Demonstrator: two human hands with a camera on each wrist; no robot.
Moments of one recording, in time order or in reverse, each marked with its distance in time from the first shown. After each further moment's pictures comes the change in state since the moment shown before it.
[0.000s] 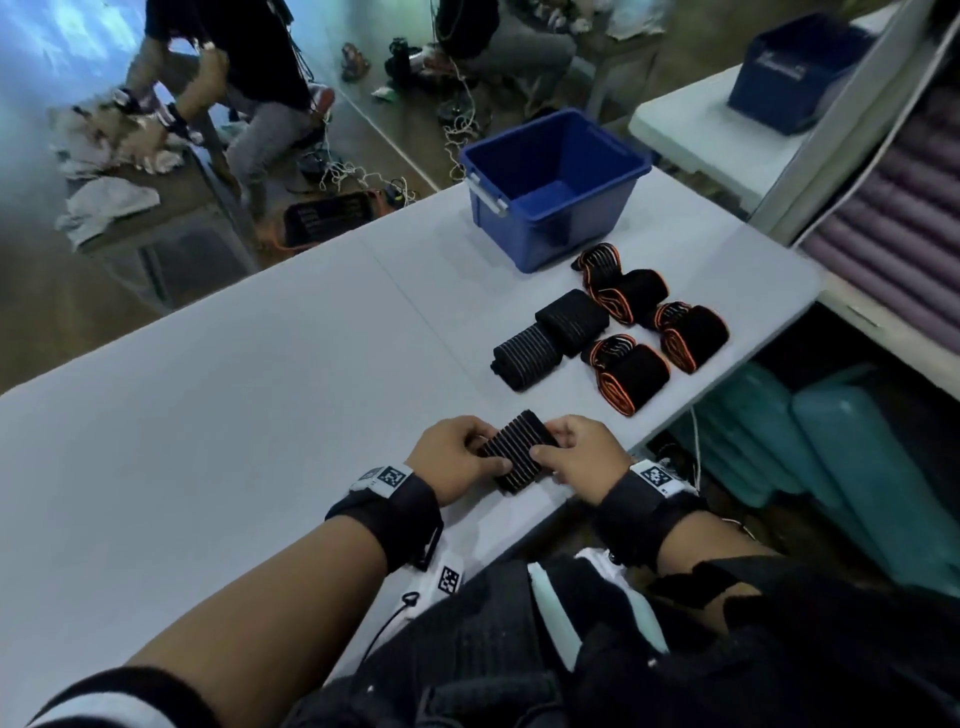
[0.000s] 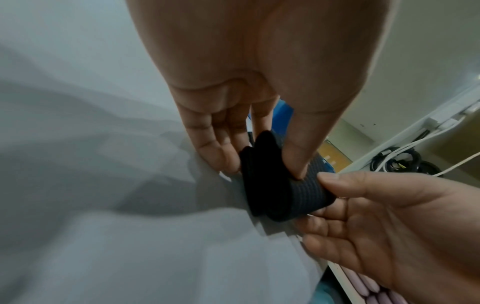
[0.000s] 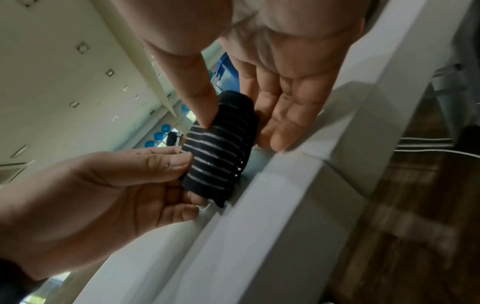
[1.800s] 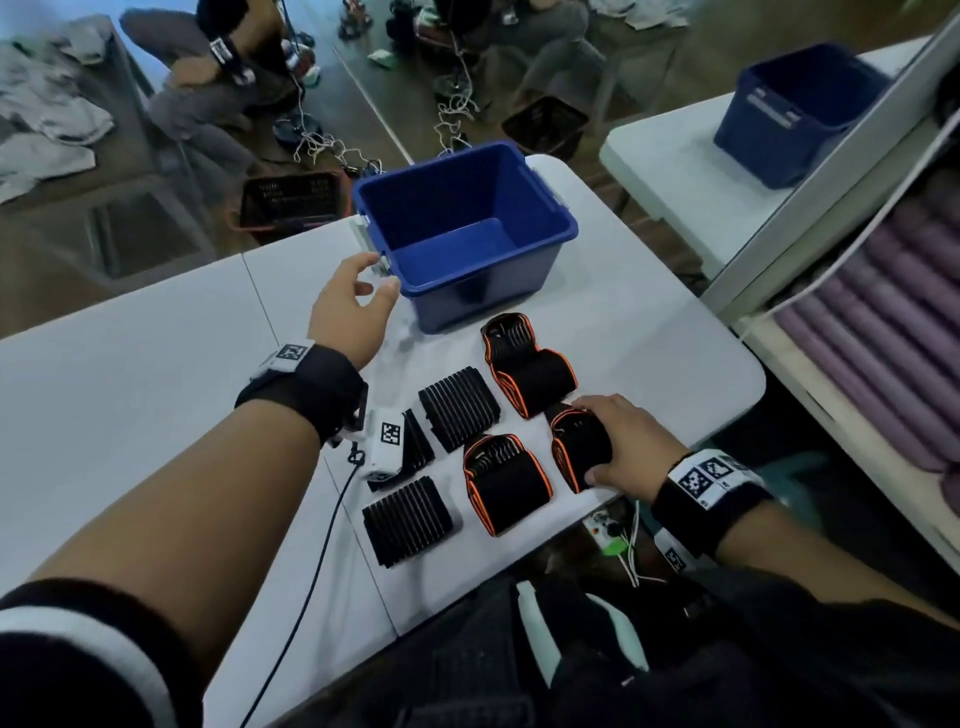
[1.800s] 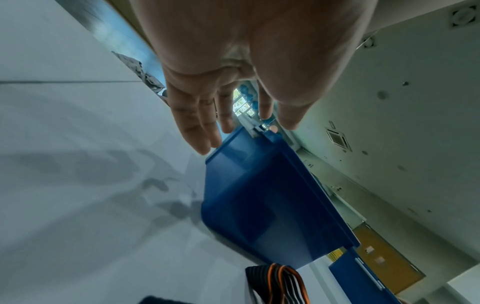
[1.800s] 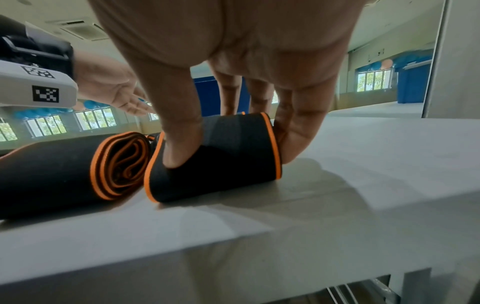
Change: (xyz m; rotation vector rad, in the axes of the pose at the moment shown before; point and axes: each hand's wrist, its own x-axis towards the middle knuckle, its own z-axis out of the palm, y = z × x) left_hand 0.216 0.143 -0.057 -0.174 0.603 0.009; right_hand 0.140 -0.013 -0.259 -0.863 -0.171 -0.217
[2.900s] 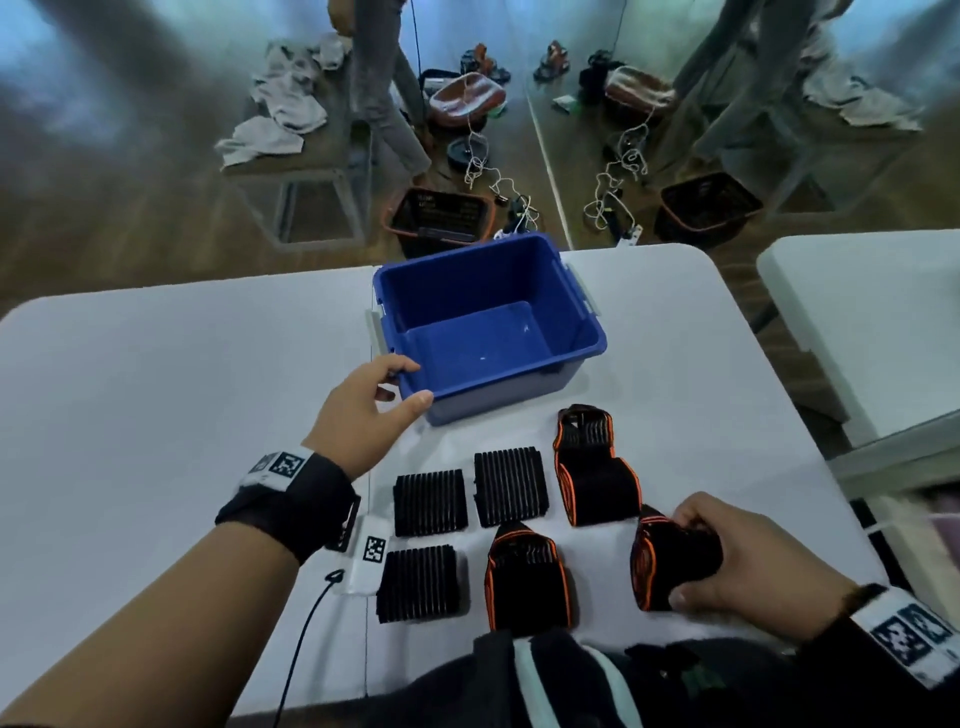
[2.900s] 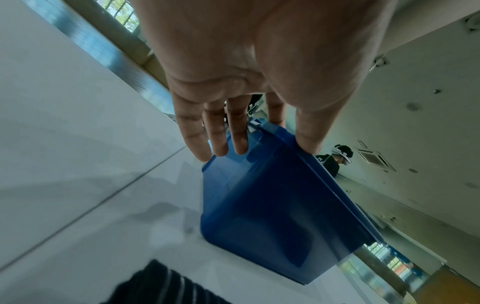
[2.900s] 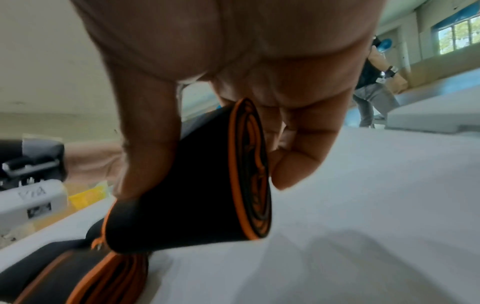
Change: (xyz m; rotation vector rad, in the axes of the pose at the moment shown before) left_hand -0.074 -0.008 -0.045 0.084 0.106 -0.090; right_hand 0.027 0.005 -0.105 -0.008 -0.273 -0.184
